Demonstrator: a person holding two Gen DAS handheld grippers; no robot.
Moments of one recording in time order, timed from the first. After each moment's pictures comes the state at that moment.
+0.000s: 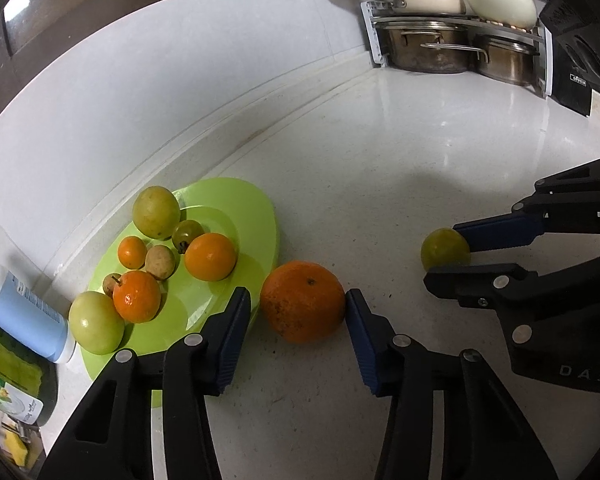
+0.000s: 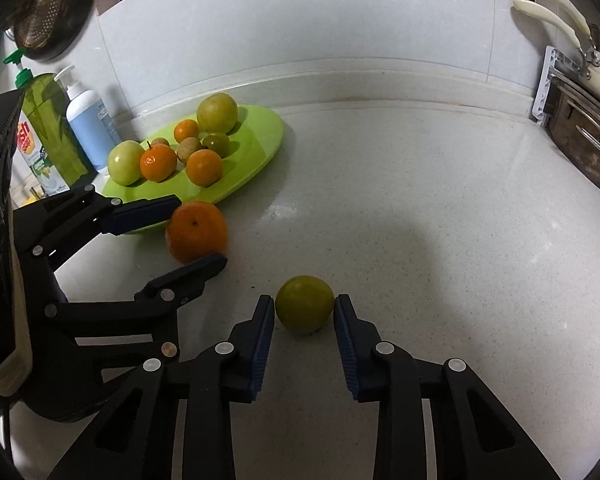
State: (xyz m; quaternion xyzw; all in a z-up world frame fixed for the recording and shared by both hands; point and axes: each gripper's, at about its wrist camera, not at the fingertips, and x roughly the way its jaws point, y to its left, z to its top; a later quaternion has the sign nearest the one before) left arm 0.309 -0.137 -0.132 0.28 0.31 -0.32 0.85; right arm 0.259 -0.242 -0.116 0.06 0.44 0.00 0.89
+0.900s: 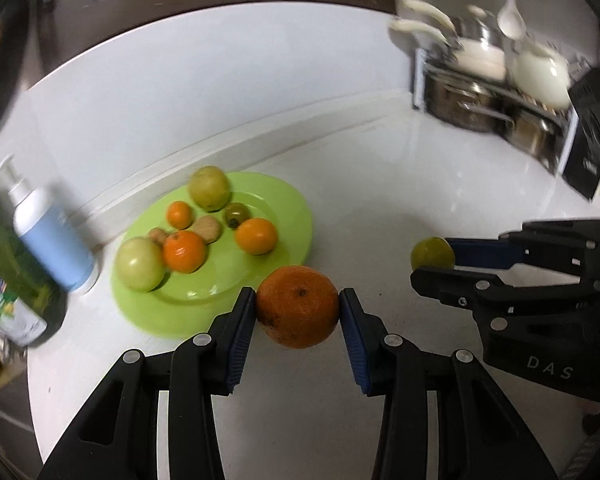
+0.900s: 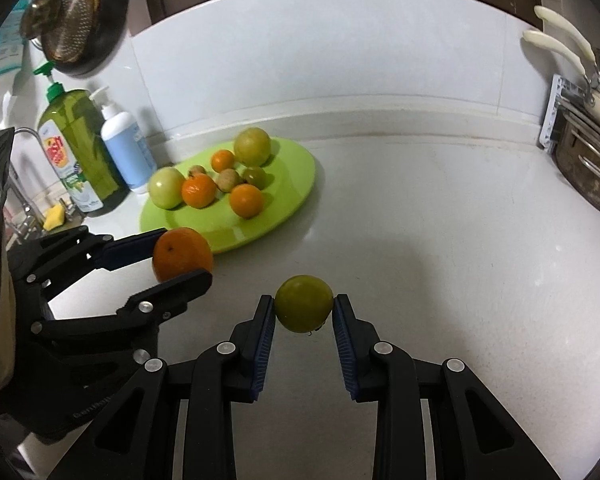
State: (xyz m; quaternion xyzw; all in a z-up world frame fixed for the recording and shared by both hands) left arm 0.288 -0.085 -0.084 0.15 0.34 -0.27 0.89; right arm 0.247 -0.226 -0.081 0.05 0.41 0.03 0.91
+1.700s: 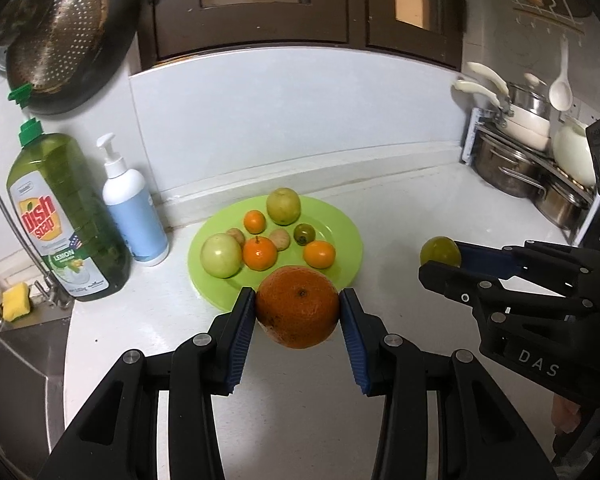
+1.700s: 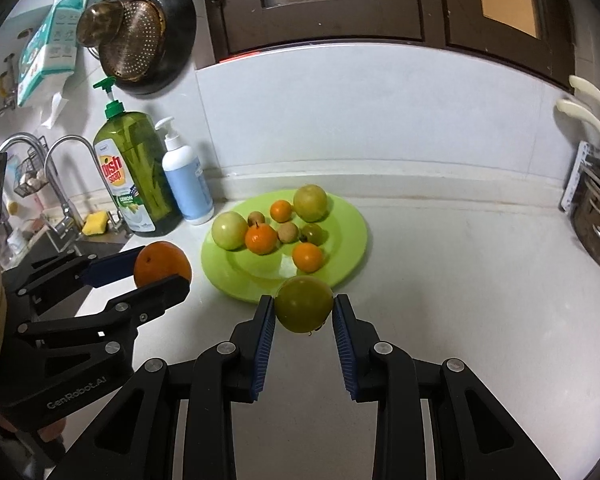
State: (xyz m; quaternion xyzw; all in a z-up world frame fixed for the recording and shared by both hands) left arm 0.265 -0.041 -0.032 0.08 0.33 -0.18 0.92; right arm 0.240 -0.199 -0.026 0.02 0.35 0.08 0.93
